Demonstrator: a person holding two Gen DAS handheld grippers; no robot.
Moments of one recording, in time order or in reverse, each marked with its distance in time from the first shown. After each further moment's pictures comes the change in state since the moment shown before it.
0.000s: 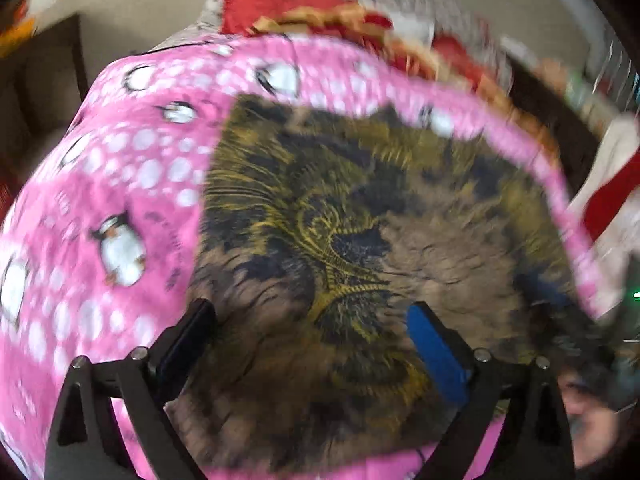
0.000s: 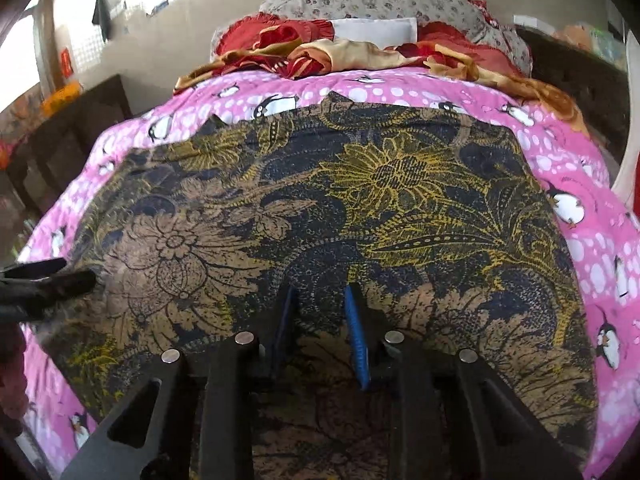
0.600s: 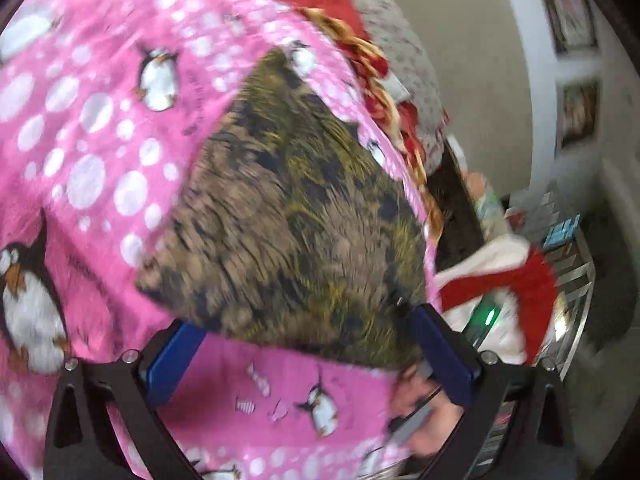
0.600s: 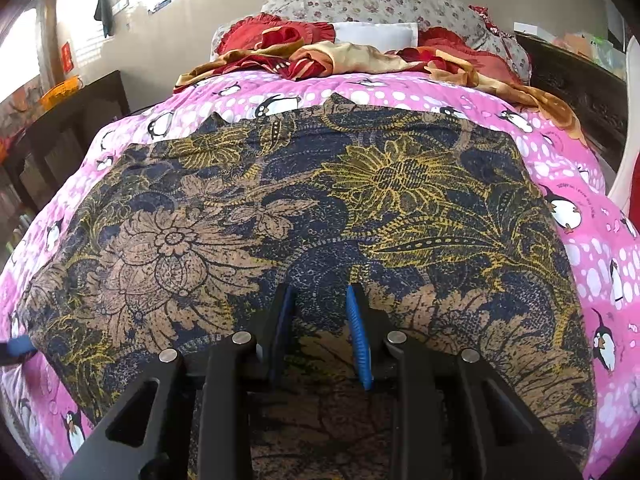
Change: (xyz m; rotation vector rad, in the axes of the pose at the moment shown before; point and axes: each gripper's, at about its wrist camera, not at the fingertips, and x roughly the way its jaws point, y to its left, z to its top) left arm -0.008 0.073 -0.053 -0.493 0.068 -0.554; right arm 0.002 0.006 -0.001 -0.034 -0.010 -0.039
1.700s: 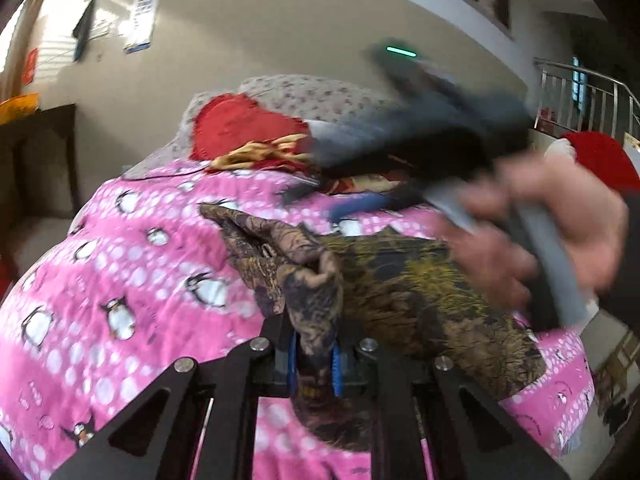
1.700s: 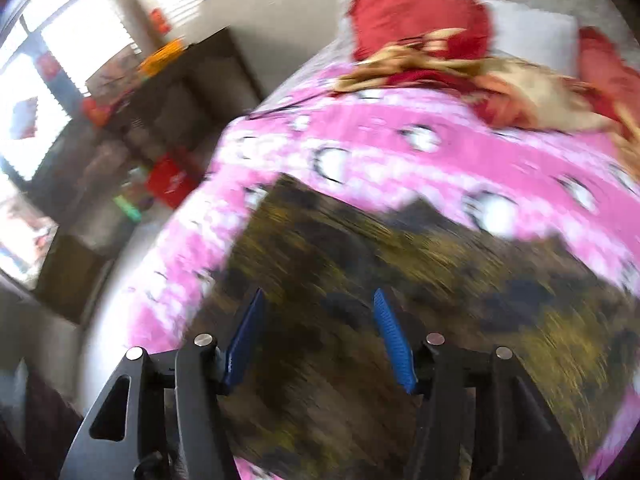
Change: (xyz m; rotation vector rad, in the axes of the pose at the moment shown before) left arm 0.026 -0.149 -0.049 0.749 -0.421 0.380; right arm 0.010 0.106 0.167 -0.144 0.259 0.498
